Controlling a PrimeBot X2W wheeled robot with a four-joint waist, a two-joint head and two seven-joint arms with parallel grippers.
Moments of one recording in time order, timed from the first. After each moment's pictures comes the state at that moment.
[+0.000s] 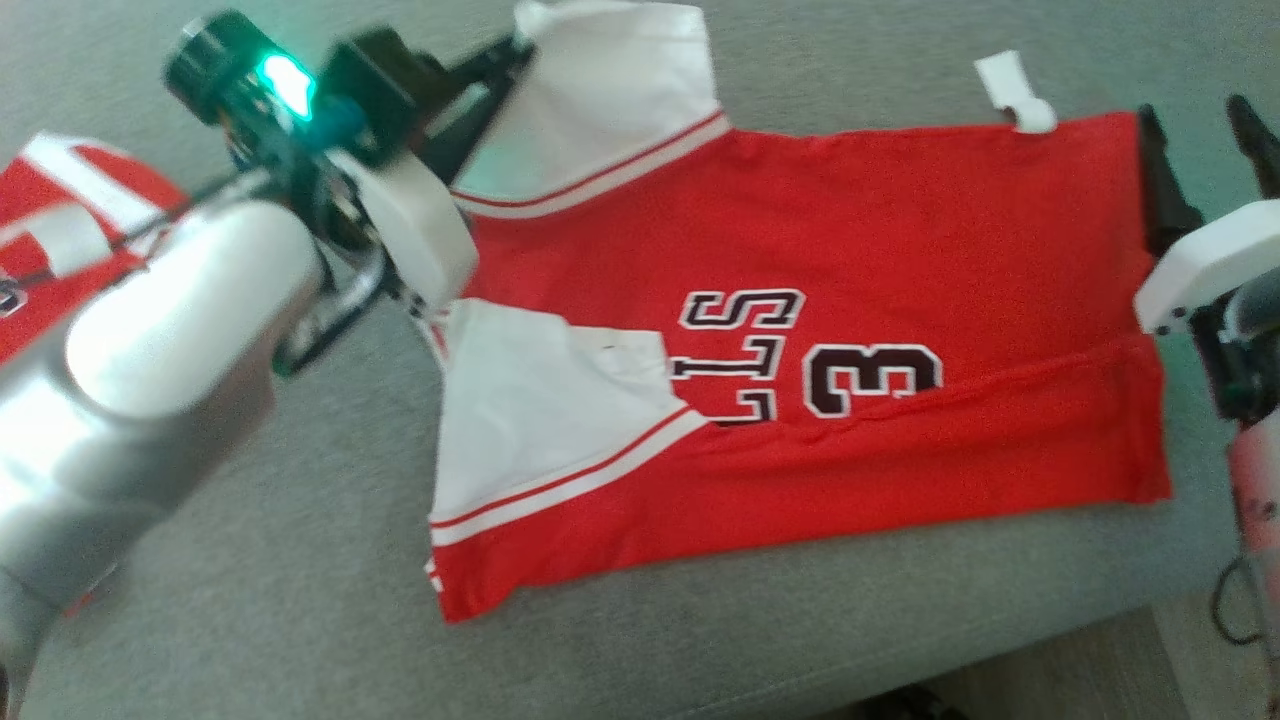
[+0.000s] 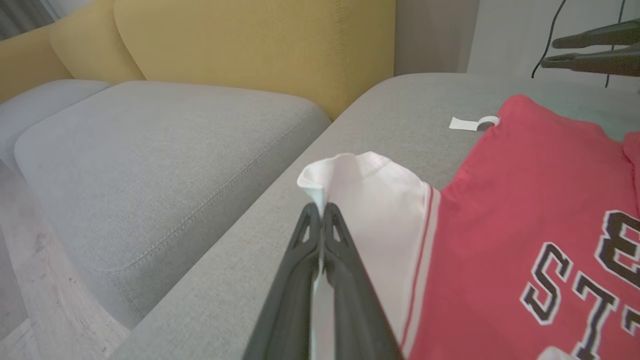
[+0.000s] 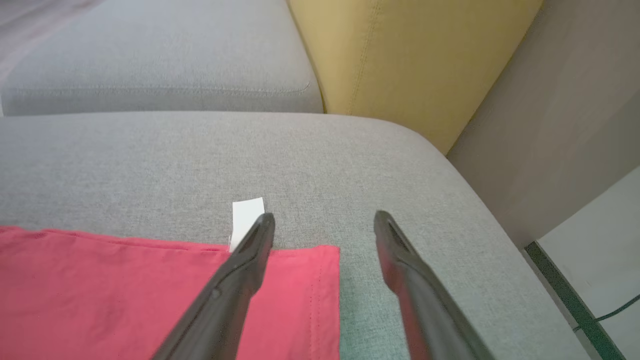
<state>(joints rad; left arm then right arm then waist) -1.13 0.53 -1.15 0.32 -0.70 -0.03 0.09 -0.59 -0.29 -0.01 0.51 0.17 0.13 0.07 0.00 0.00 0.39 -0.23</state>
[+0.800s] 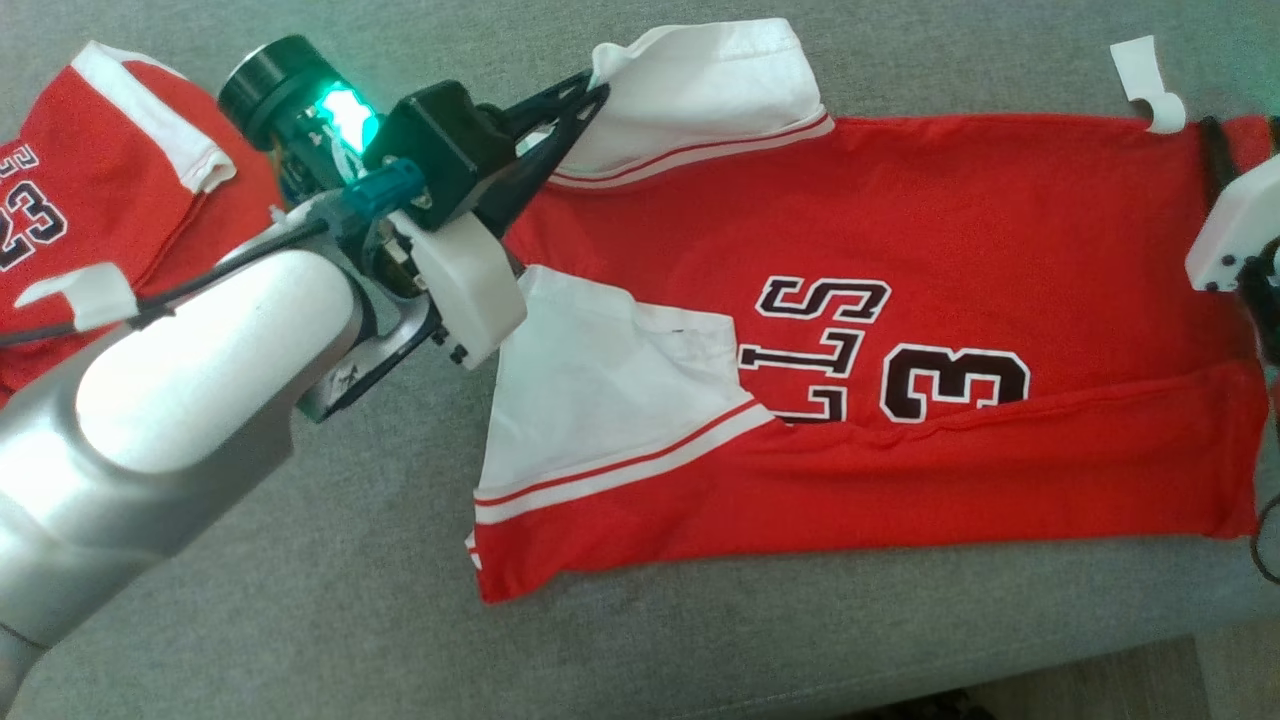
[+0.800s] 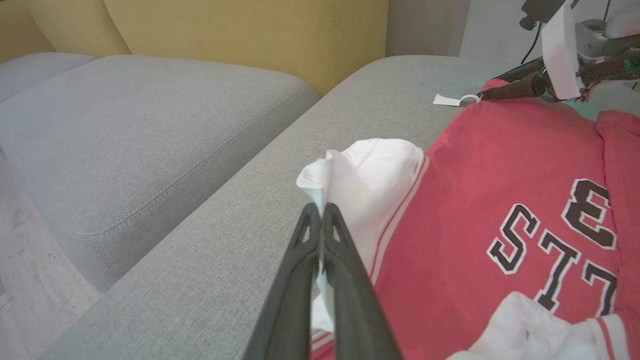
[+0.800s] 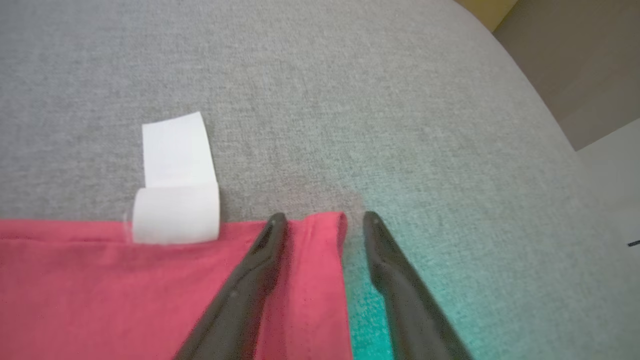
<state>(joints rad) -1.11 0.58 -1.18 0.09 -0.69 0.04 0.15 -0.84 -0.35 -0.03 0.98 0.13 0.13 0.16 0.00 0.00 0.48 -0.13</state>
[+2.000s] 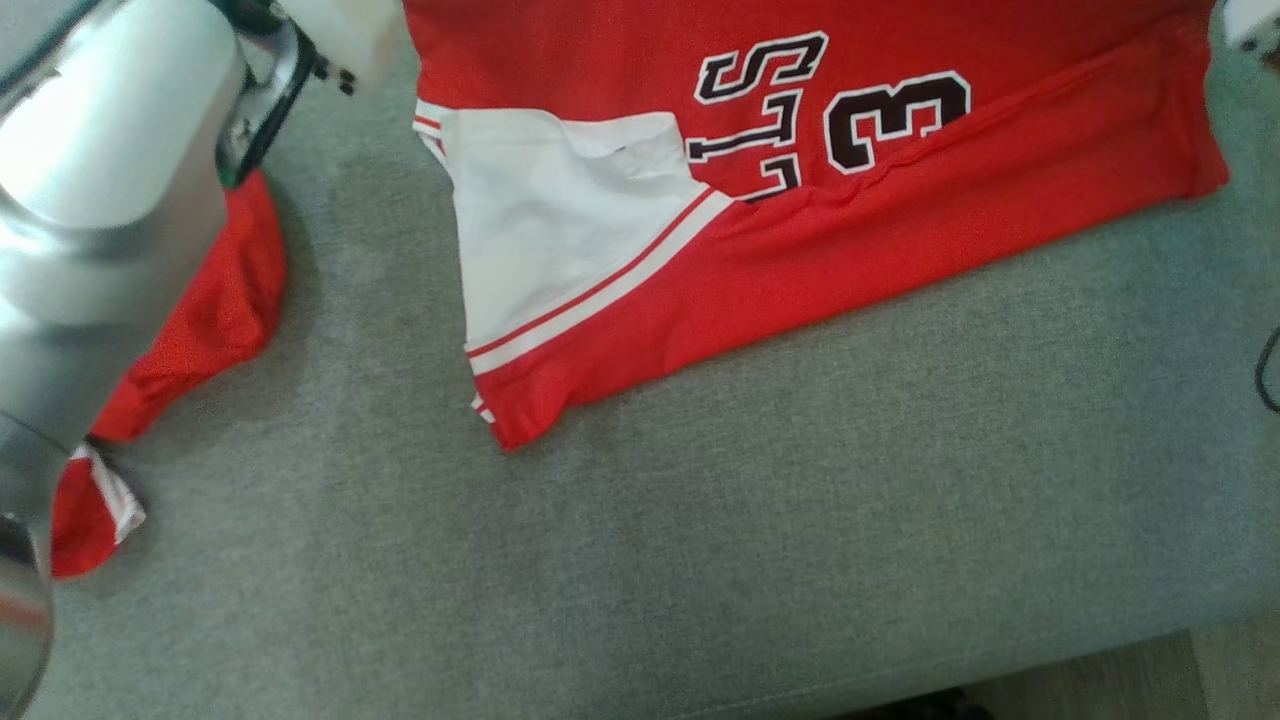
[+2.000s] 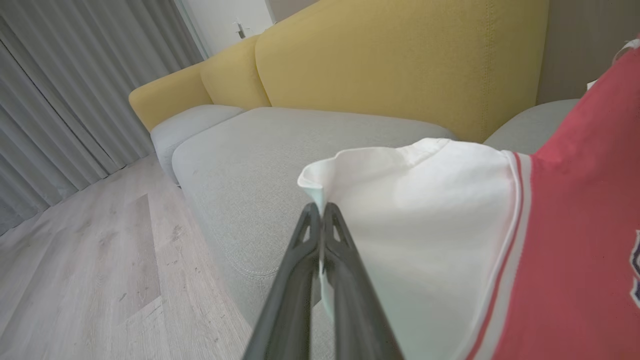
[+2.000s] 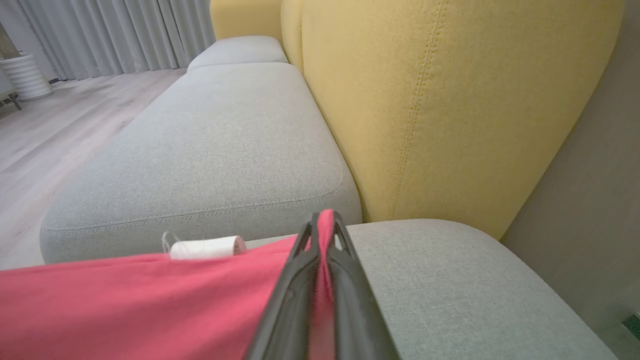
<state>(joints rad) -1.35 0.41 -1.08 0.67 -0.65 0.02 -0.10 -1.14 -0.34 0.14 1.01 0.37 0.13 -0.10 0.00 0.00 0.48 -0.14</state>
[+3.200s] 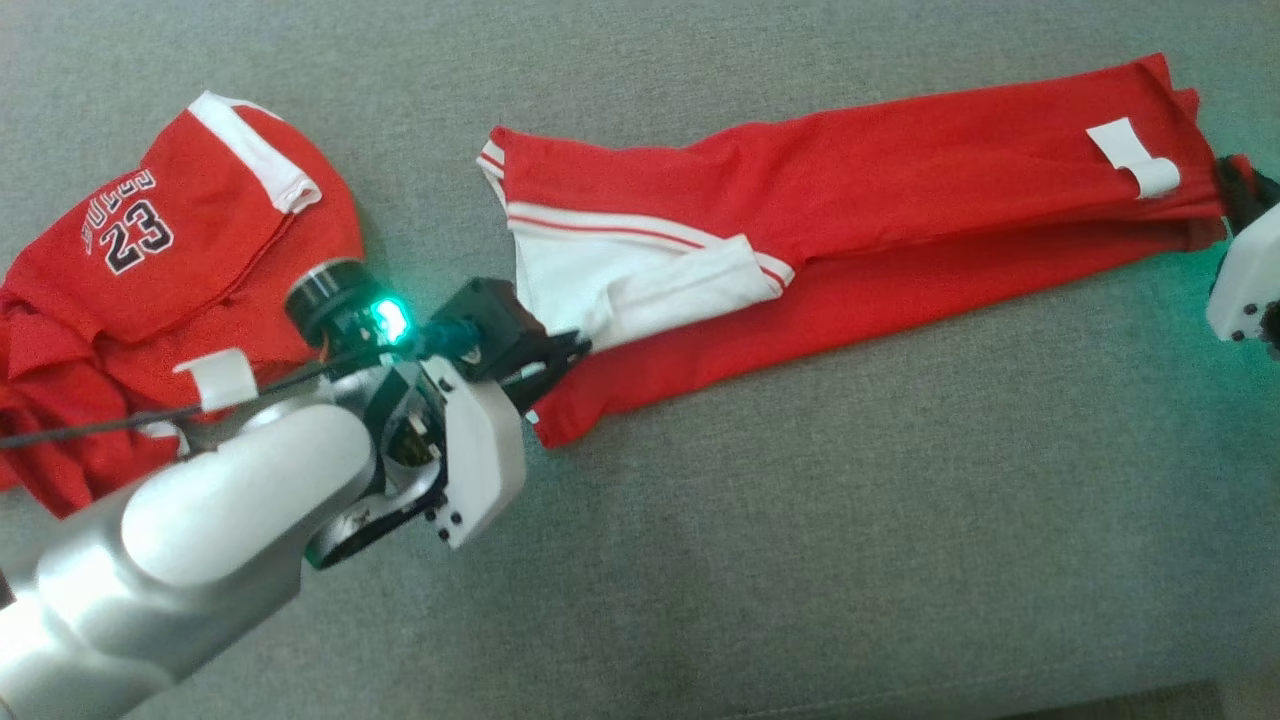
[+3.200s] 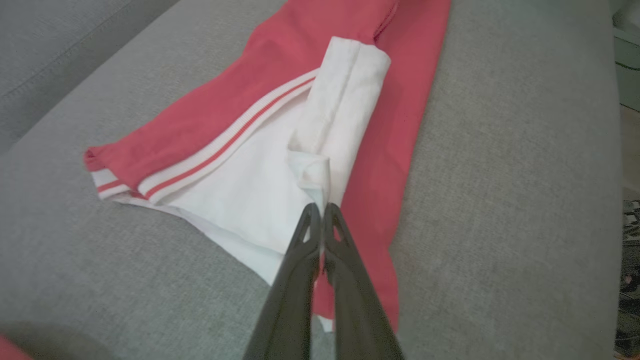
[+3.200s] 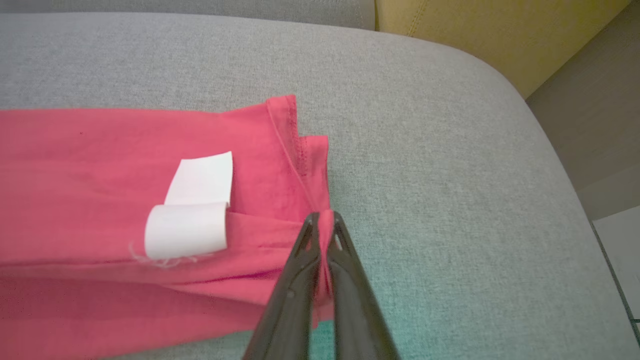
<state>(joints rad) -0.95 0.62 -1.30 0.08 -0.77 -0.04 0.33 -0.82 -0.56 0.53 0.95 0.60 0.13 0.09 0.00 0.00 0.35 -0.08</state>
